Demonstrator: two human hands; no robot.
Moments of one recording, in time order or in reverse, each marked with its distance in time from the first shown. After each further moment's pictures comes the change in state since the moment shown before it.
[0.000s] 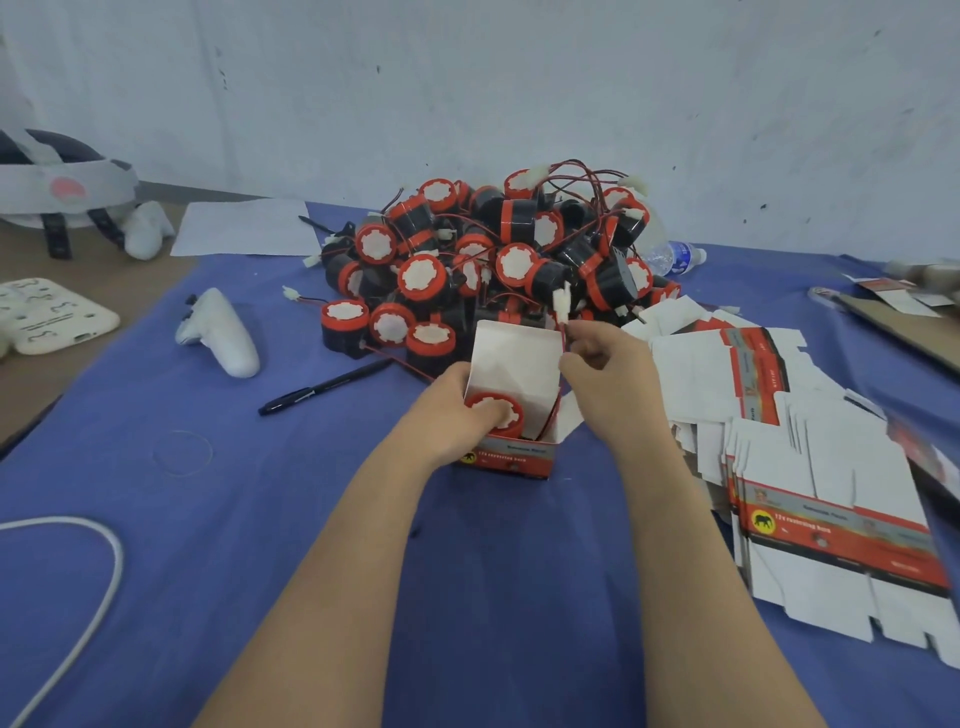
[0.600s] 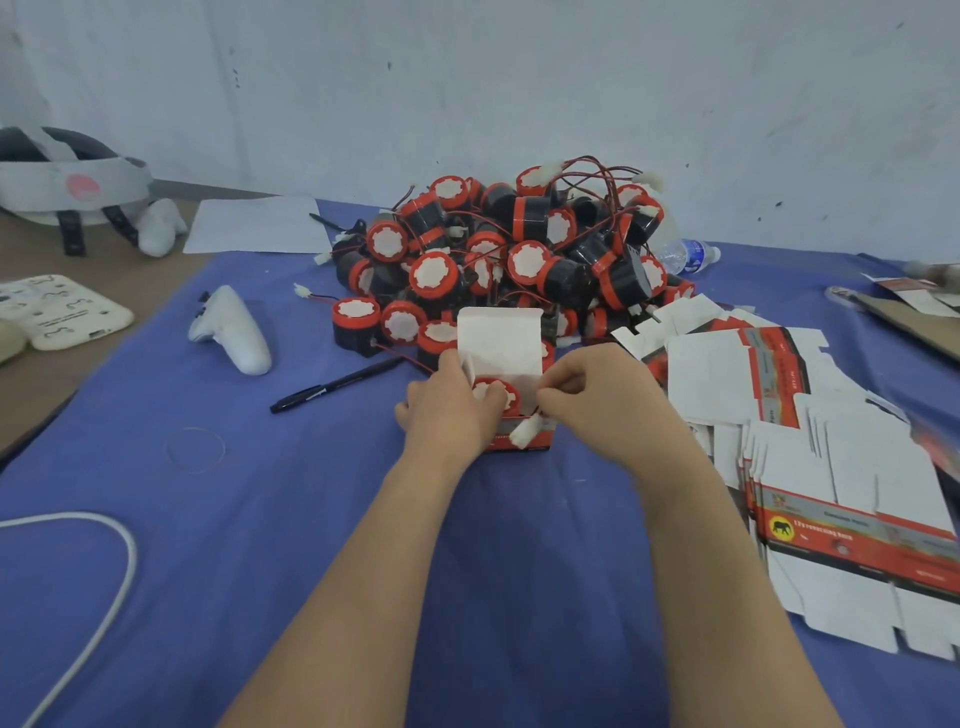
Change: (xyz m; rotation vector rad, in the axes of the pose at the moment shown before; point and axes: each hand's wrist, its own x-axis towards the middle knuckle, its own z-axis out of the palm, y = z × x) left_hand 0.004 0.003 0.010 0.281 0.338 -0.103; right_hand -0.024 -0.033 -0.008 -0.319 -0.304 -0.046
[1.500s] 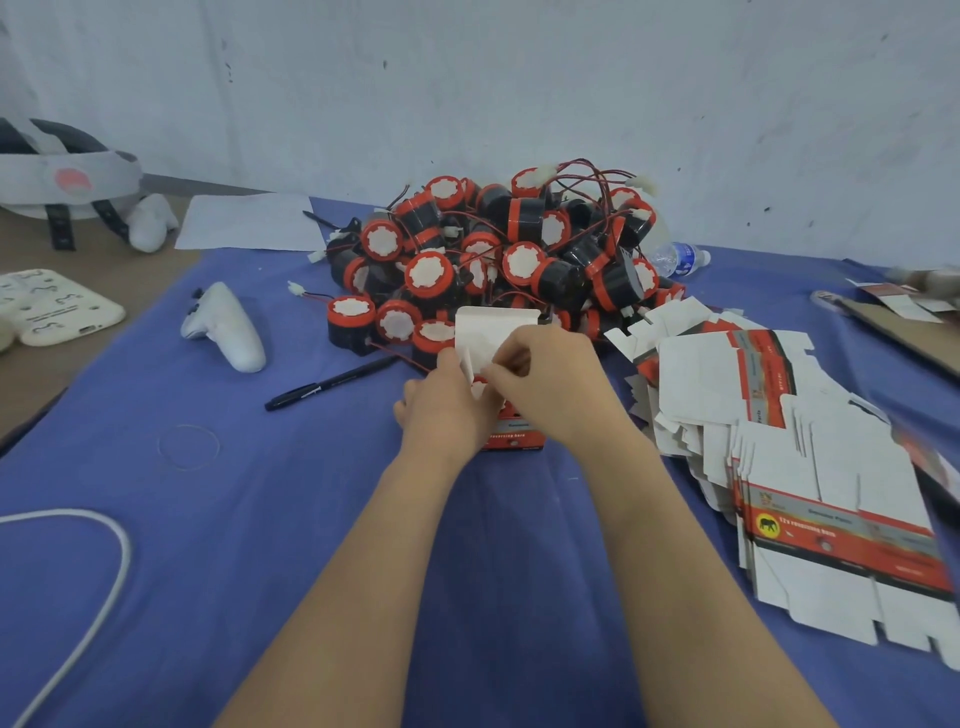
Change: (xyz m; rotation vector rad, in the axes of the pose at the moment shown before) left_hand -0.004 0.003 -0.002 0.000 -0.024 0.008; right_hand 0.022 -0.017 0.022 -0.102 0.088 -0.135
